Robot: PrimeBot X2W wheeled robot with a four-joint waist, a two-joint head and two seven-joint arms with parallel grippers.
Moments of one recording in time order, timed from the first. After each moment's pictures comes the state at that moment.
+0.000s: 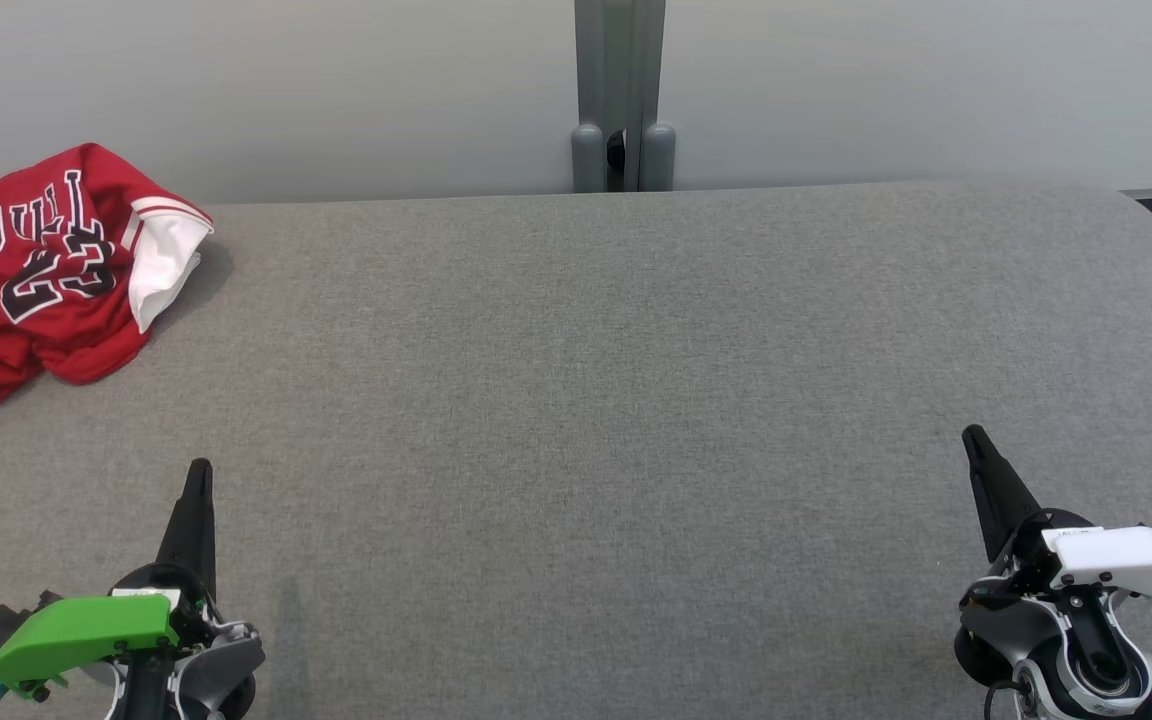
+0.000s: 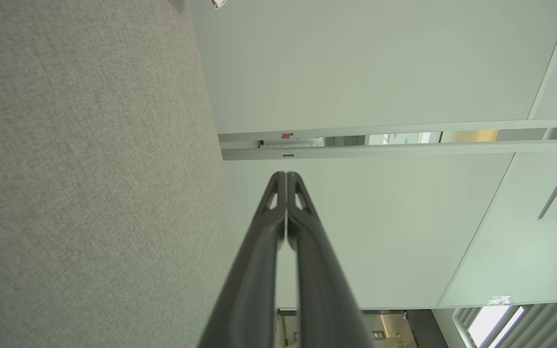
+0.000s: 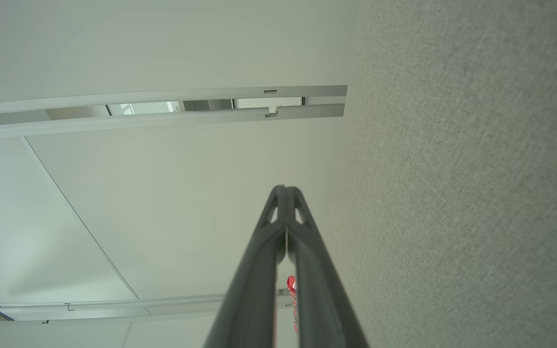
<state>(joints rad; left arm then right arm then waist) -0.10 0.05 0.12 0.25 -1.61 -0.13 0.11 -0.11 -0.05 -0.11 0.25 1.61 0.13 0.11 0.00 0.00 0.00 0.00</state>
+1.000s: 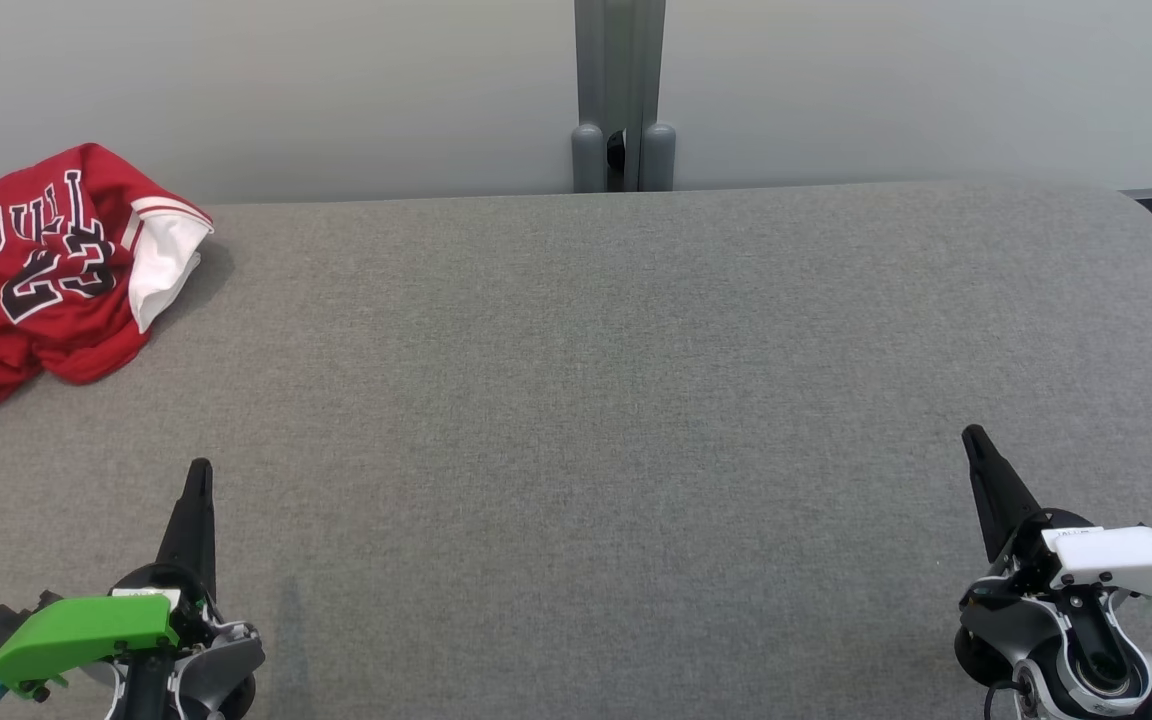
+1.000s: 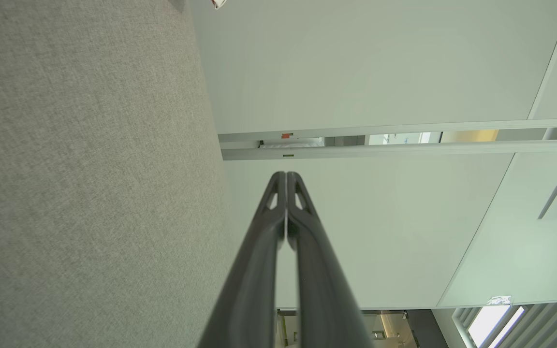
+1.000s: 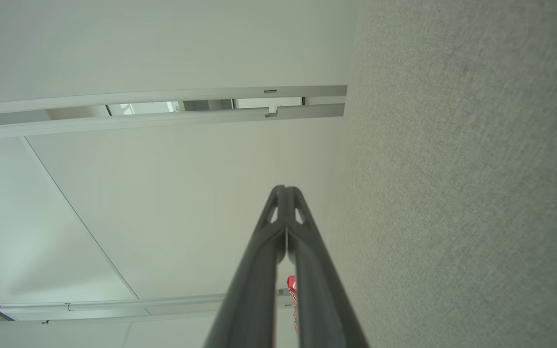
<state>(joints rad) -0.10 0.05 0.12 0.25 -1.61 -0.13 0.11 -0.11 -0.05 -0.11 0.25 1.61 0.13 0.11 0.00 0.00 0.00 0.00</state>
